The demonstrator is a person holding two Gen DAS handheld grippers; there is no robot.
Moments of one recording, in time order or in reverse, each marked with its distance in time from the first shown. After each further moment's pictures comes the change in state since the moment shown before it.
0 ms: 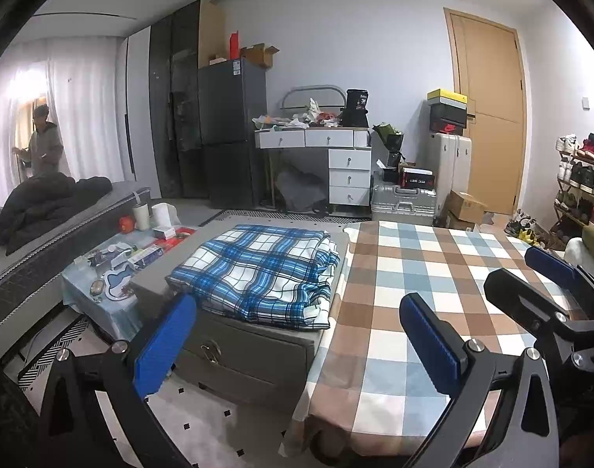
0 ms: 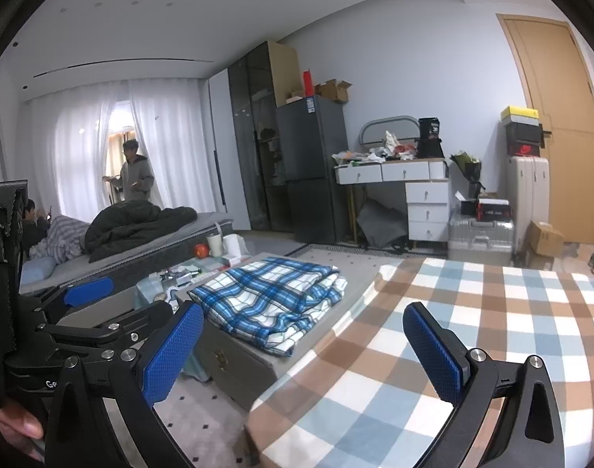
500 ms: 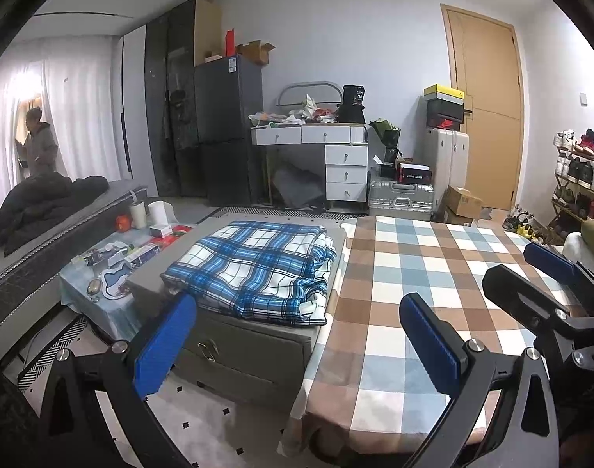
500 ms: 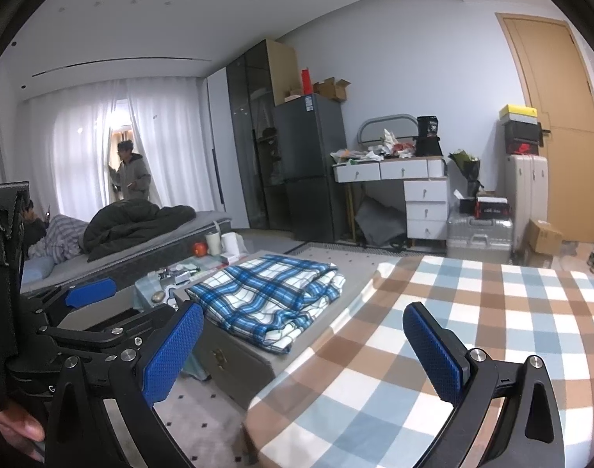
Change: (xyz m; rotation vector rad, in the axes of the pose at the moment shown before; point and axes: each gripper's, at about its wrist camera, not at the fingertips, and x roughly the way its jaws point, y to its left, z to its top) left arm 0.003 -0.003 -0.002 0.008 0.010 -0.009; right arm 0.002 -0.002 -0.001 0.006 0.001 -0.006
